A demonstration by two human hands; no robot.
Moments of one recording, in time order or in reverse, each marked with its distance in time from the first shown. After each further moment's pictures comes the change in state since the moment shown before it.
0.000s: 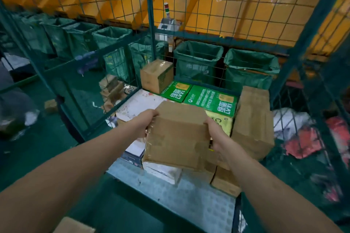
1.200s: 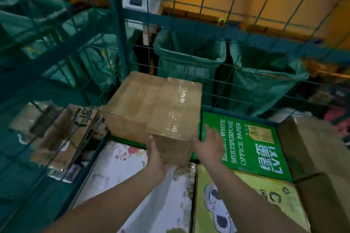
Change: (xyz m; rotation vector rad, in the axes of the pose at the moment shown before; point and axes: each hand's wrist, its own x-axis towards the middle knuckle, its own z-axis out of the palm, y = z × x) left_hand 0.691 0.191 0.003 -0.571 -0.252 -0.190; right_hand 0.575 -0.252 0.248 -0.676 0.516 -0.207
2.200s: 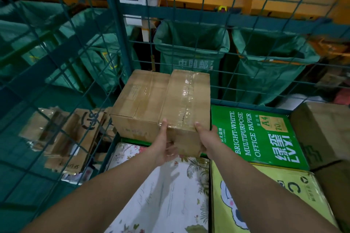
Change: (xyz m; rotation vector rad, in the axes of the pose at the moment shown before) left_hand 0.031 0.059 -0.005 0.454 -0.024 -0.122; right_hand 0.042 -0.013 0.059 0.775 -0.202 0.430
